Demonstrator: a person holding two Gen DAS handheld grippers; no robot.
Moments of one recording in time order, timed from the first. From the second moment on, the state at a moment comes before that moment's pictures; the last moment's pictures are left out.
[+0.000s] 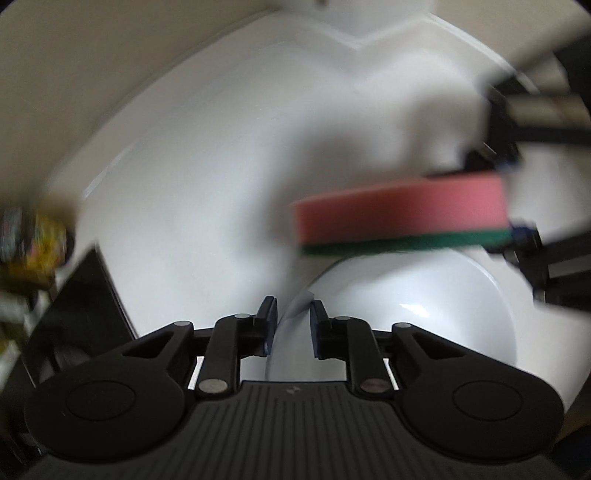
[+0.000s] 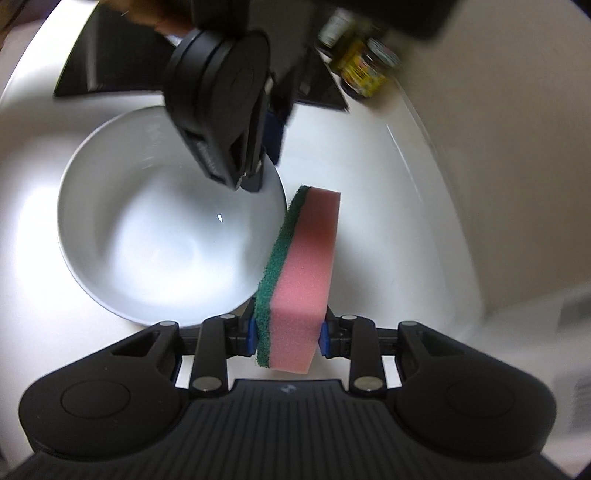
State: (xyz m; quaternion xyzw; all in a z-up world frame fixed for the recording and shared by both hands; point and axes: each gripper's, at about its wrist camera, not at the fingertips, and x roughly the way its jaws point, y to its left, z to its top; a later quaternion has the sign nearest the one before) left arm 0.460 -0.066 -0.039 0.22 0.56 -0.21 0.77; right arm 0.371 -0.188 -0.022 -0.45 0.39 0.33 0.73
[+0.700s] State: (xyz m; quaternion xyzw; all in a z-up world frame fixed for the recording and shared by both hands) left arm 0.393 -0.018 -0.037 -0.03 0.59 0.04 0.80; right arm 0.271 -0.236 -0.025 -0.18 0.46 0.14 0.86
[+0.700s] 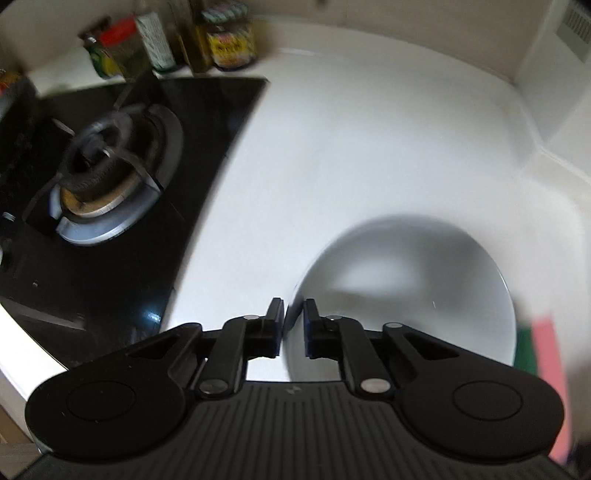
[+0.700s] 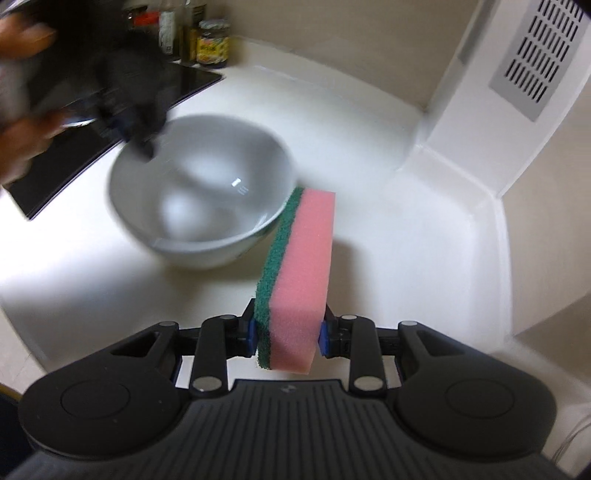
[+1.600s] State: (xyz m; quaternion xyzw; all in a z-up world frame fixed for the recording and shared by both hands) left arm 0.434 -0.063 -0.032 0.18 0.56 -0.16 0.79; right arm 0.343 -0.207 -0.041 -0.29 0.46 0.27 0.79
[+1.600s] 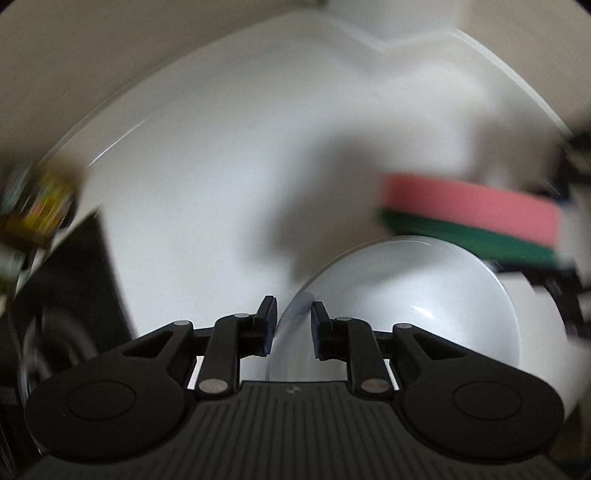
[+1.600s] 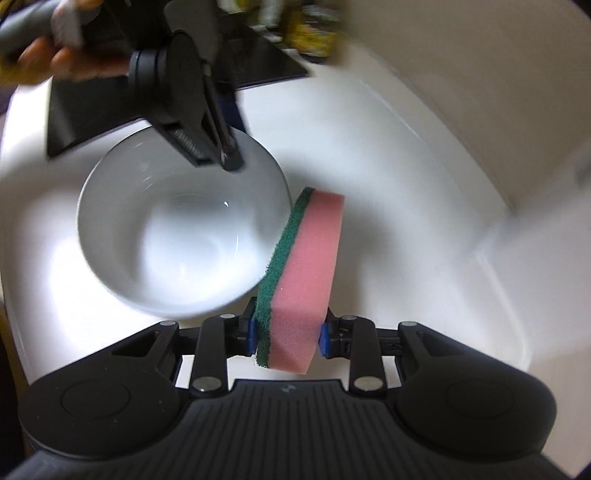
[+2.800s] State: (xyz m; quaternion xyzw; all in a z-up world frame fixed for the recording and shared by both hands) left arm 0.458 -0.078 -0.031 0.33 0.52 -0.21 0.77; right arm 0.327 -0.145 -0.059 -0.52 0.32 0.18 0.77
